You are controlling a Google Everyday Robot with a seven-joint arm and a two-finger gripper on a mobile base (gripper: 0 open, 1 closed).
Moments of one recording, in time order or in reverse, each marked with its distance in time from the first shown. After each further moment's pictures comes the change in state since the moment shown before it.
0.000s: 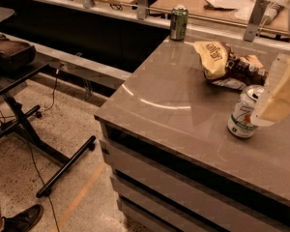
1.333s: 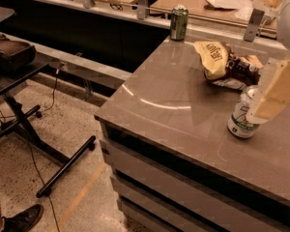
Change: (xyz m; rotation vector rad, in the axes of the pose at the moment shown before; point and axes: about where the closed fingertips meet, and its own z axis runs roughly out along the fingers) arm 0.014 -0.008 0.025 -0.020 0.025 0.002
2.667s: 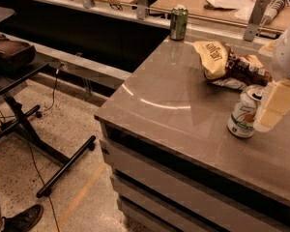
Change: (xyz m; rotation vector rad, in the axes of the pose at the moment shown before) arm 0.085 -0.010 0.104 -0.187 0.088 0.152
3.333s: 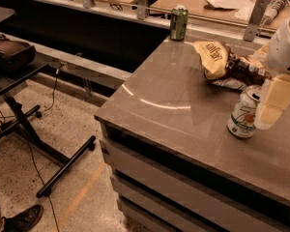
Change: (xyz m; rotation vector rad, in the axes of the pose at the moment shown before) arm 0.000 0.000 0.010 -0.132 0.024 -0.017
